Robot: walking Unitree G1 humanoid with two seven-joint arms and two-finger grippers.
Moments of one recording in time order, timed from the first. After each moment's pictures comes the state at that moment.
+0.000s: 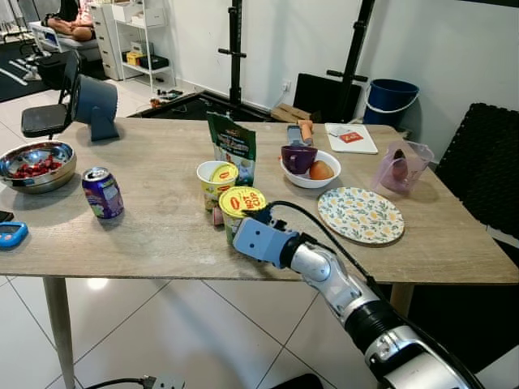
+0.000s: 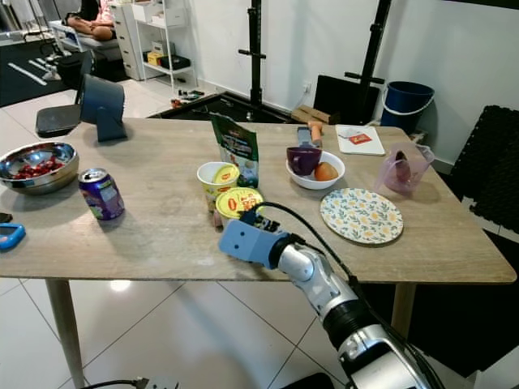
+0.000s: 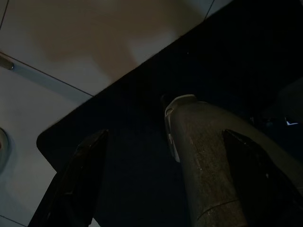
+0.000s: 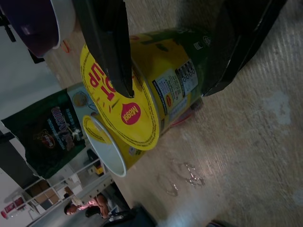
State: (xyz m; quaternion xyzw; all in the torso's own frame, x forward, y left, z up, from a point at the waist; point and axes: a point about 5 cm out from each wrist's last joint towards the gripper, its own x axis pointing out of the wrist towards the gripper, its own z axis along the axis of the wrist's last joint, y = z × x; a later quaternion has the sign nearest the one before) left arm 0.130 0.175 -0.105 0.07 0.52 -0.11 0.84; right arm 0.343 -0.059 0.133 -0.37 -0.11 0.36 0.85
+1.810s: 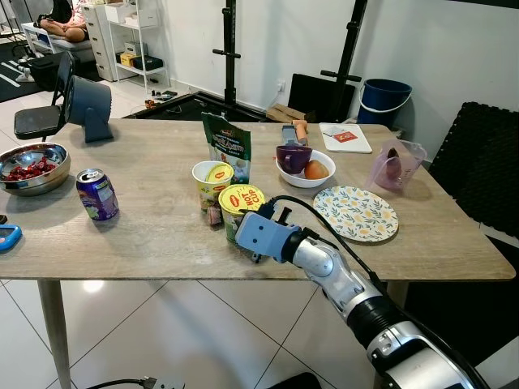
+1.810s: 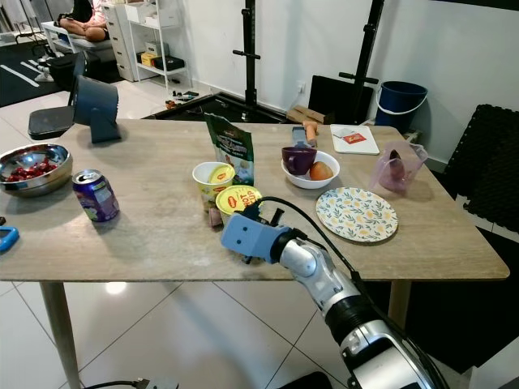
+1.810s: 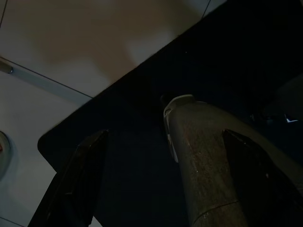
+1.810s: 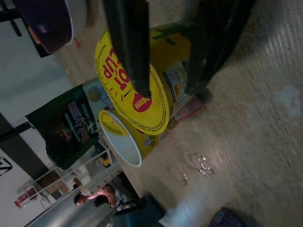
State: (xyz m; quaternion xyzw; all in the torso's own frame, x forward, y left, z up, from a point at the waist) left arm 0.131 0.175 -0.105 0.07 0.52 -0.11 0.84; right arm 0.343 -0.061 0.143 -0.35 -0.13 0.37 0.85
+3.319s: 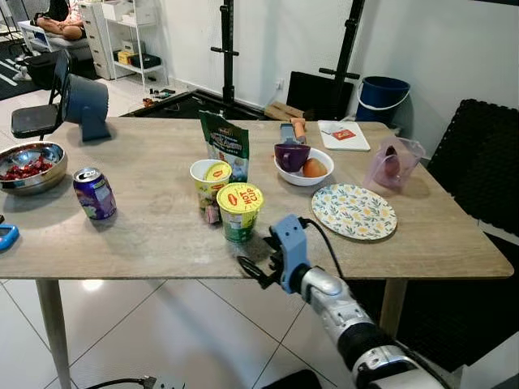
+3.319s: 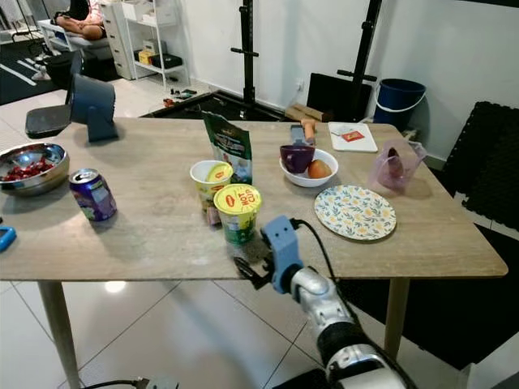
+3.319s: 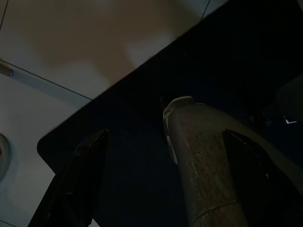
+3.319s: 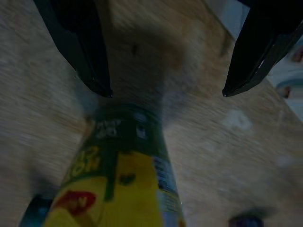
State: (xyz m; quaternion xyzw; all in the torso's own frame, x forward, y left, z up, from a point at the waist) left arm 0.129 0.175 -0.105 0.07 0.51 -0.11 0.85; right arm 0.333 -0.070 0.078 0.00 0.09 0.35 0.93
